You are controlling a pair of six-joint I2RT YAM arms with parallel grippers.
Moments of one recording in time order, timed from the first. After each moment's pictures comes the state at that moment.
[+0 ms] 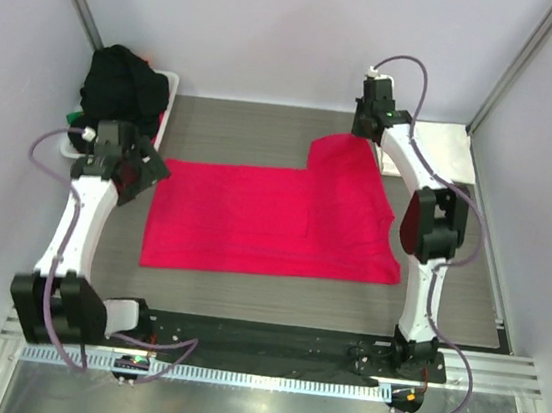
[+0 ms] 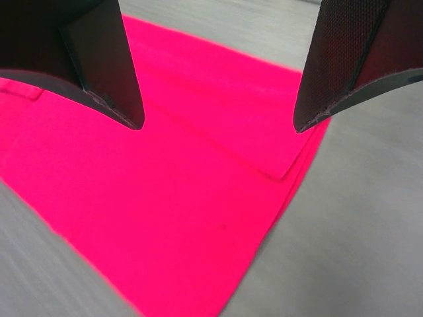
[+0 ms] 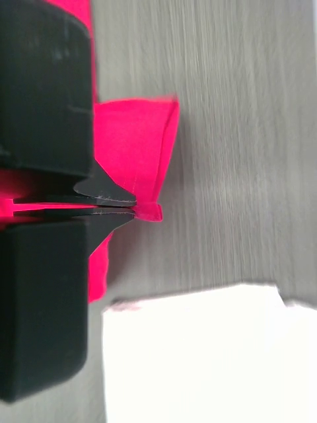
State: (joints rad) left arm 0.11 1.16 1.05 -0.79 -0.05 -0.58; right arm 0.24 2.24 2.03 -0.53 0.19 0.22
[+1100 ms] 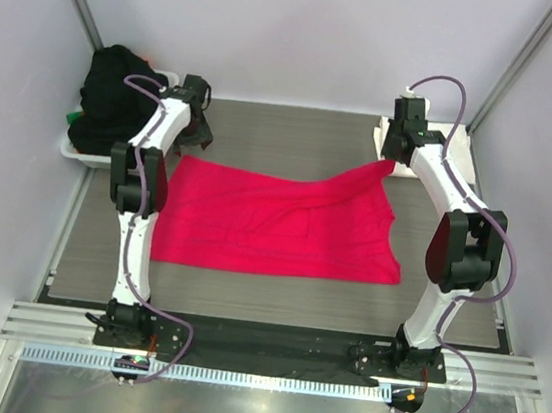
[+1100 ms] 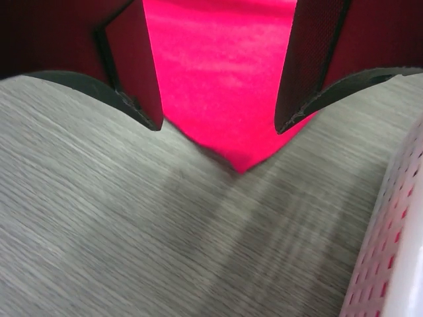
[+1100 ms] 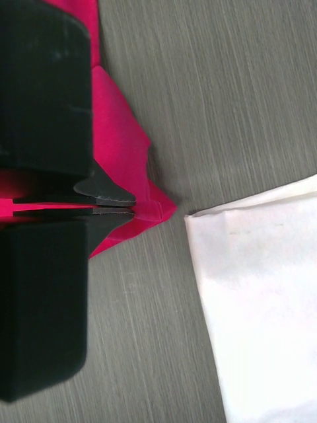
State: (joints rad) left arm -0.10 2.36 2.13 -0.96 -0.27 -0.59; right arm 0.15 1.86 1.62 -0.54 0.27 0.23
